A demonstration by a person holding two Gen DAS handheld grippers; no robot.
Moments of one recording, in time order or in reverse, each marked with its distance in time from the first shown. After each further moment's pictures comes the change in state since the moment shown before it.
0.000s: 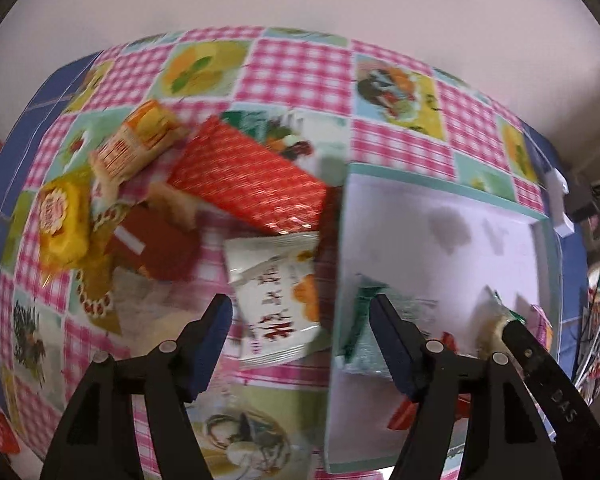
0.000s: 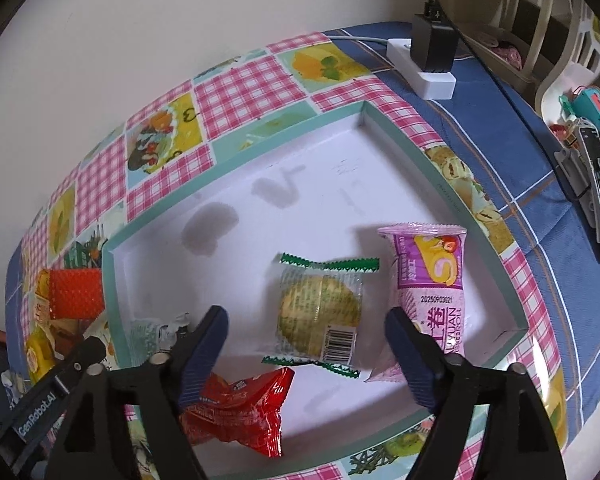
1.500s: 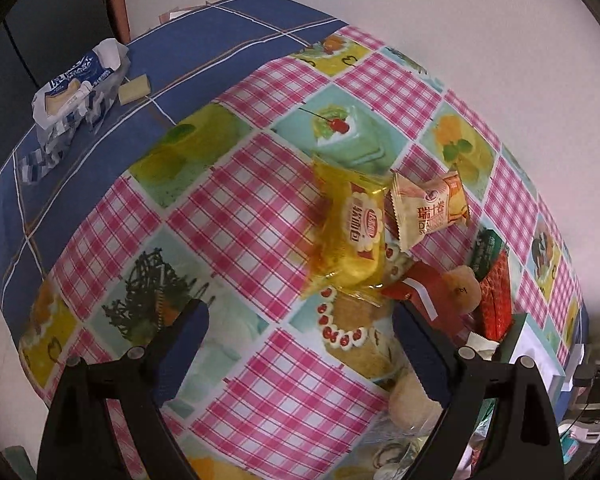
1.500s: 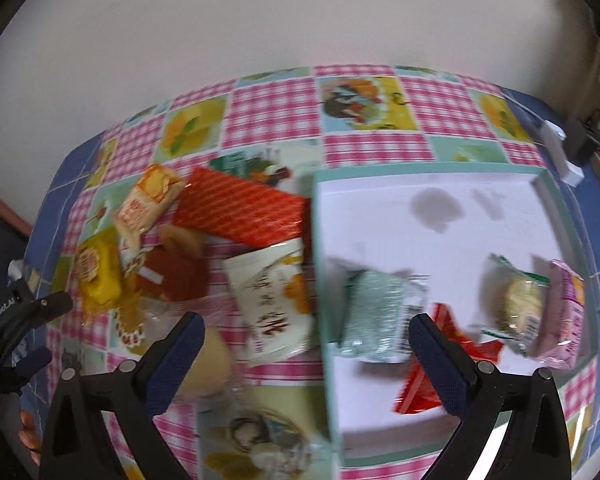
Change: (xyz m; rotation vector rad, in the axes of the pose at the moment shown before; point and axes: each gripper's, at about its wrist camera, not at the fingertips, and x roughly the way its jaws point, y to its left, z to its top) left arm -0.036 0.222 -0.015 -0.527 -0.056 0.083; right arm -0.015 0.174 -0.069 -0.373 -0.030 0.138
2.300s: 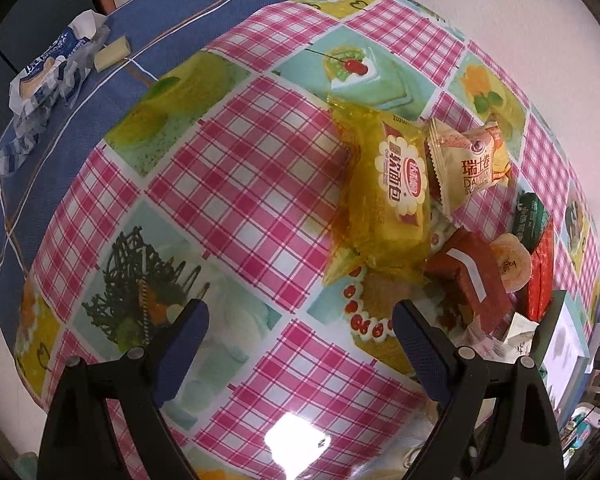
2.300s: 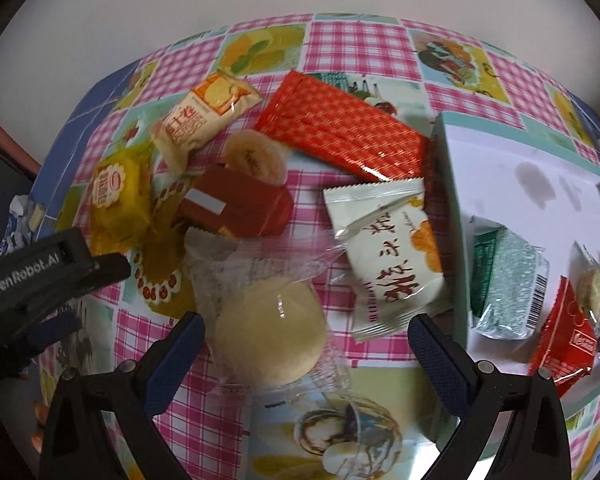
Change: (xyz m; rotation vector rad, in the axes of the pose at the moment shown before) left arm 0.051 0.000 -0.006 0.036 0.133 0.048; right arm 0.051 0.060 -0.025 -0.123 0.131 0.039
